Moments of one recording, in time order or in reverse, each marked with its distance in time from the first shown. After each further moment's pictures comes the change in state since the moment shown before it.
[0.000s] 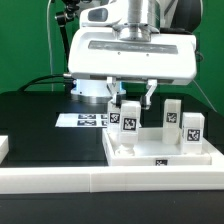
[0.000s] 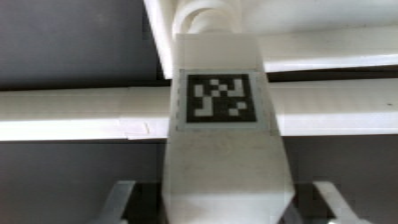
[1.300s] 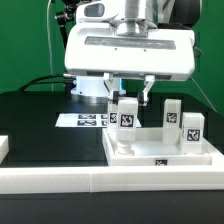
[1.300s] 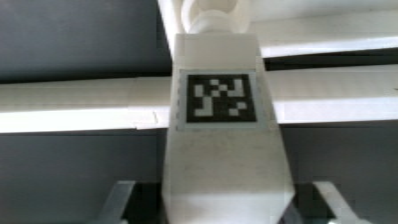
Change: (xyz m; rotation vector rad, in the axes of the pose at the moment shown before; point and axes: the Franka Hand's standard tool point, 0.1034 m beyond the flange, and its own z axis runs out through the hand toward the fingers) arm 0.006 0.005 -0.003 0.002 -0.005 0.013
